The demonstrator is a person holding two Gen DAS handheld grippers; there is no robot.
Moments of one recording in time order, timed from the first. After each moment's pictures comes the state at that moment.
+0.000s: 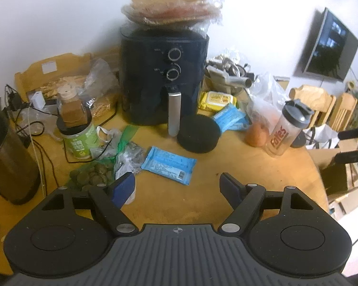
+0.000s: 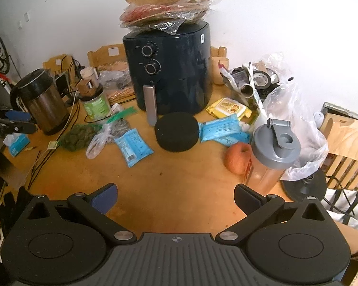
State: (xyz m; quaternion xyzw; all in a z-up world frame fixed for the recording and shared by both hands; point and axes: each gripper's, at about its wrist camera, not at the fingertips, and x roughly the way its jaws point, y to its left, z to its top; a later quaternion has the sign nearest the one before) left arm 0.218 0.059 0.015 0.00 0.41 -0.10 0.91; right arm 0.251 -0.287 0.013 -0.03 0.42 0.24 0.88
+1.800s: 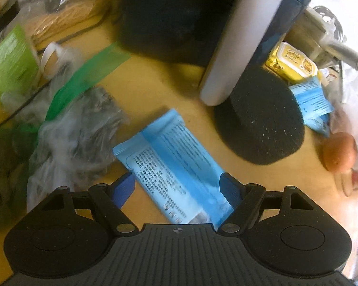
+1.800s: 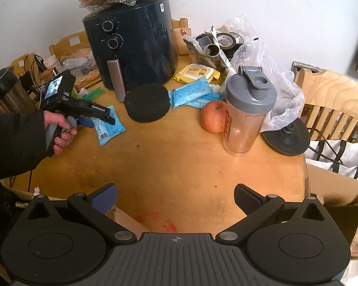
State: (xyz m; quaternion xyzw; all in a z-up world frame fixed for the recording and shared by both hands) left arm 0.423 0.038 -0.194 -0.11 0.55 -0.03 0.83; right arm 0.227 -0.292 -0.025 0.00 0.48 0.14 0.87
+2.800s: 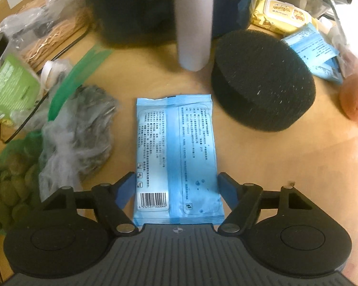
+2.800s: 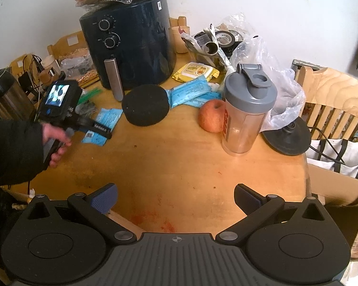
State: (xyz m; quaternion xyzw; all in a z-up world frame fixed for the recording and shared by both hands) left arm 0.396 0.005 -0.198 0.02 0.57 -0.02 0.82; right arm 0.236 -0.295 -0.031 0.00 0.48 0.14 0.87
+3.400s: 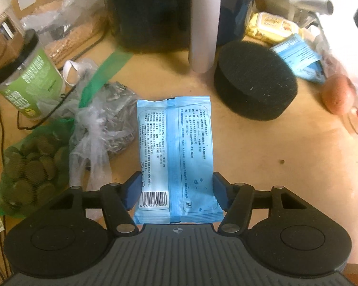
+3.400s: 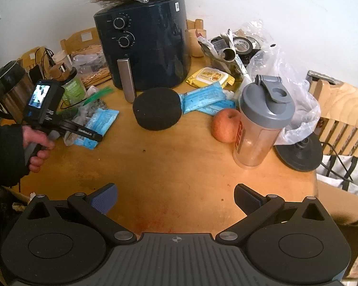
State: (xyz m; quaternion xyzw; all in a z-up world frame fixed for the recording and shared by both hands) left arm 0.361 0.028 -0.163 0.01 0.55 -0.04 0.84; right arm 0.252 -0.285 -0.032 -0.02 0.47 0.18 0.86
